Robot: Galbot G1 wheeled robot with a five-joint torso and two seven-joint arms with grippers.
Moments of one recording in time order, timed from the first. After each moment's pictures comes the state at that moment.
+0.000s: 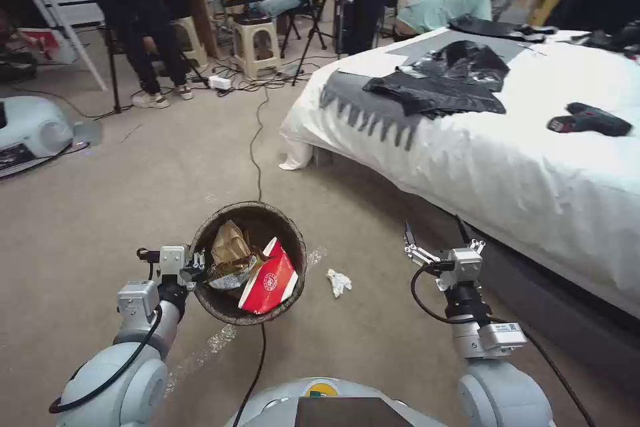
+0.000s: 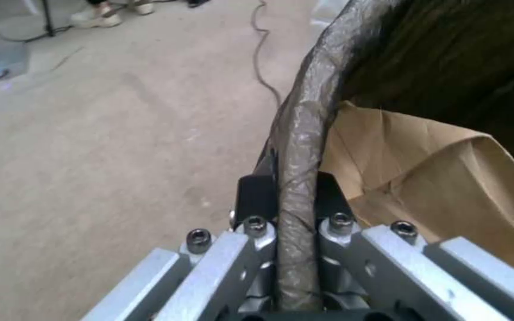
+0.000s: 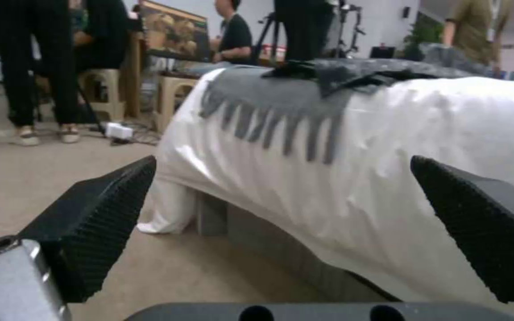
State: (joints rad) left arm 1.74 -1.34 -0.70 -2.47 -0.29 0.58 -0.11; right arm -1.78 1.37 0.59 2.30 0.08 0.16 0.06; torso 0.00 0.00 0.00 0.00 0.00
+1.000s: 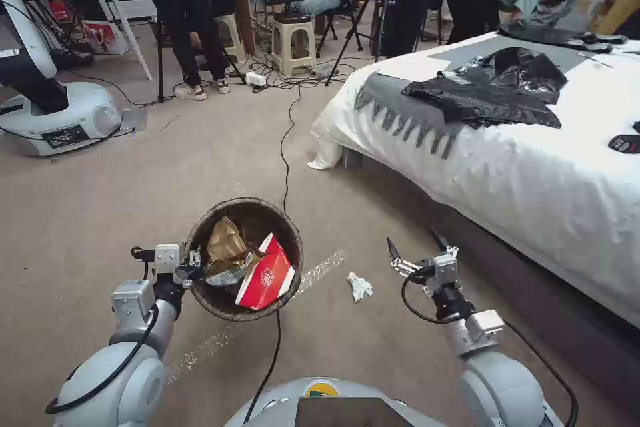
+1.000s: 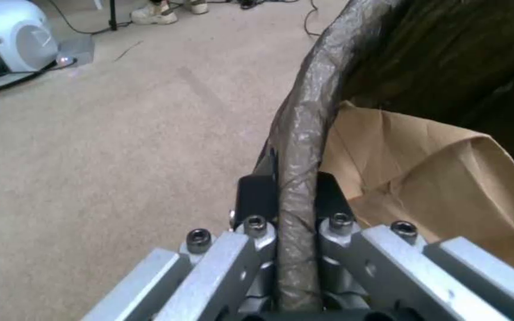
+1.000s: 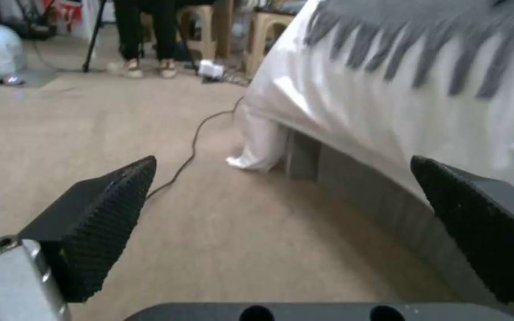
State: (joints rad) left arm 1.74 -1.35 -0.71 -2.47 -0.29 0.56 -0.13; right arm -1.73 1.14 0.53 2.18 0.23 0.07 0.05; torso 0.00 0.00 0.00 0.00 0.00
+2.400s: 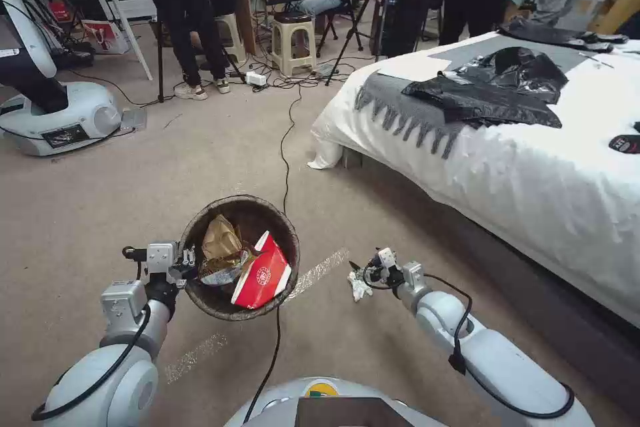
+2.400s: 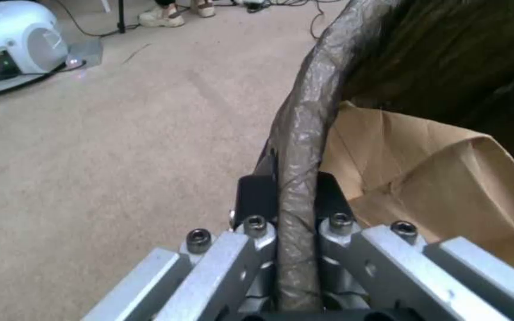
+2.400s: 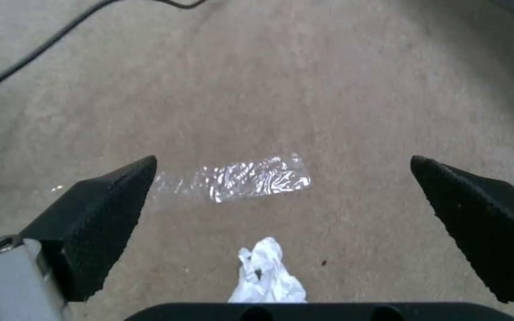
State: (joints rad) left arm 1.75 -1.34 -0.74 -2.50 -0.32 0.57 -0.14; right arm -1.14 0.93 0.04 1.62 0.53 -0.21 -0.02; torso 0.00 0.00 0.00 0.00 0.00
